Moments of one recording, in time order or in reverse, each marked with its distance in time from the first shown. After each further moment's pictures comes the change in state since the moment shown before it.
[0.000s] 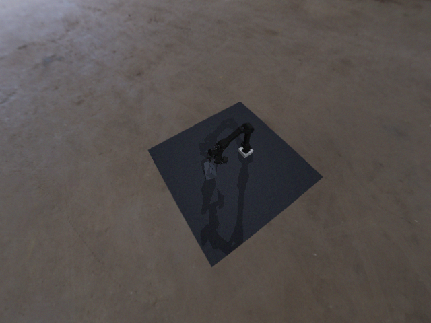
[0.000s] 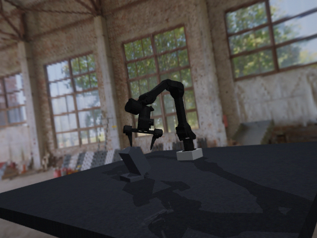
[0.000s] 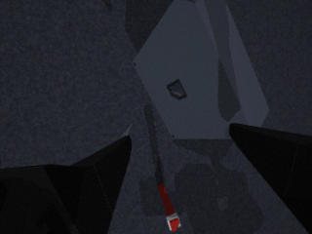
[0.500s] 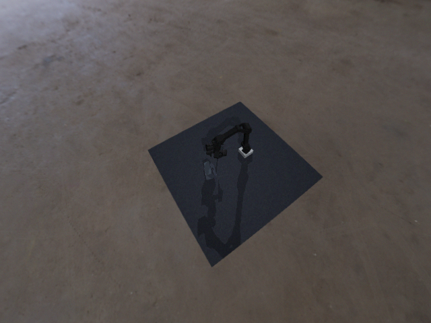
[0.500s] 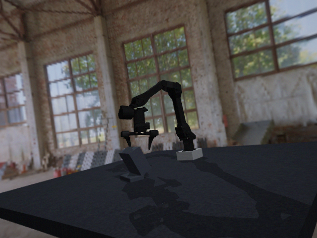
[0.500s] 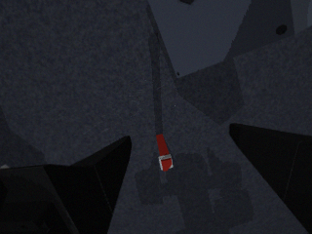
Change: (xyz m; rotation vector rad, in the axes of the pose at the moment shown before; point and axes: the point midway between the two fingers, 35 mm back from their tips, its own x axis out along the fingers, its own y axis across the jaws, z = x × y) arm -0.005 -0.004 -0.074 -0.076 0.163 0.150
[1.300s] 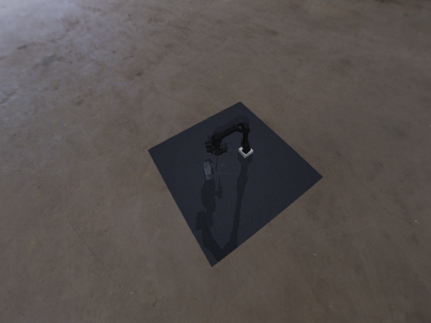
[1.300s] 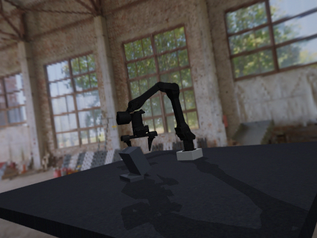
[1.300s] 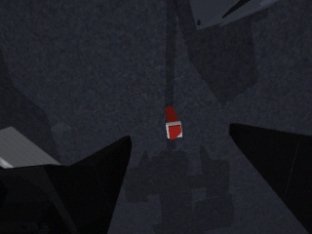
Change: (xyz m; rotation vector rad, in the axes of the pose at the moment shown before) arm 0.010 0.009 -0.044 -0.045 0.059 0.113
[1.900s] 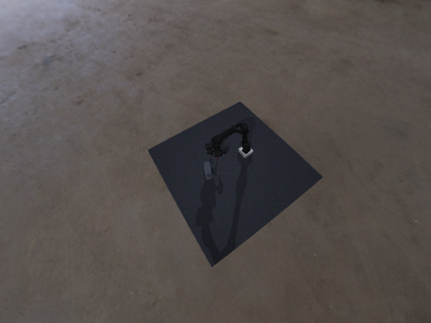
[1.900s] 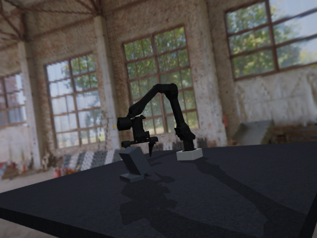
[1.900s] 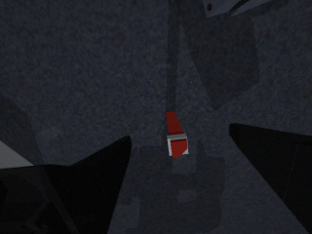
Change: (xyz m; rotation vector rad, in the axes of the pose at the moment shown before) arm 0.030 0.000 0.000 0.000 0.000 0.001
